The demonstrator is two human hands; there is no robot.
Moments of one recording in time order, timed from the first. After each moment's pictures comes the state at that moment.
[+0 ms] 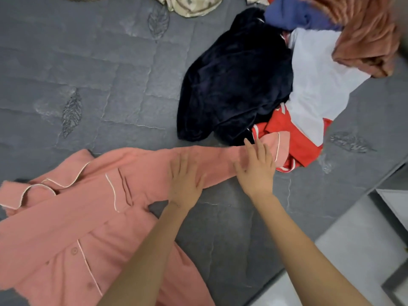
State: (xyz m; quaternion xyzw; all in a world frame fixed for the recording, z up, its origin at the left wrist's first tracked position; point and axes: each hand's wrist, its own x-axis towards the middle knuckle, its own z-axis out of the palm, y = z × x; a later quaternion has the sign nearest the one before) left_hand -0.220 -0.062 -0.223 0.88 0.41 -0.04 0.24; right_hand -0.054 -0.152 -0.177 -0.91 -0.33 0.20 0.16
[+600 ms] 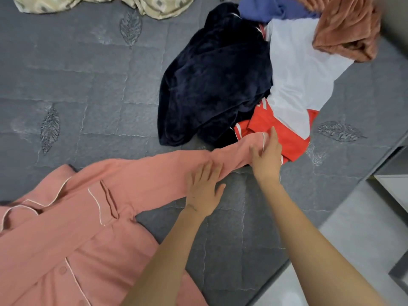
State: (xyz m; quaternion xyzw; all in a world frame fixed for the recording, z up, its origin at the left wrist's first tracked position) left_hand -0.160 -0.107 -0.233 0.89 0.31 -0.14 0.30; right_hand 0.012 -0.165 -0.191 -0.91 -0.13 0.20 0.35
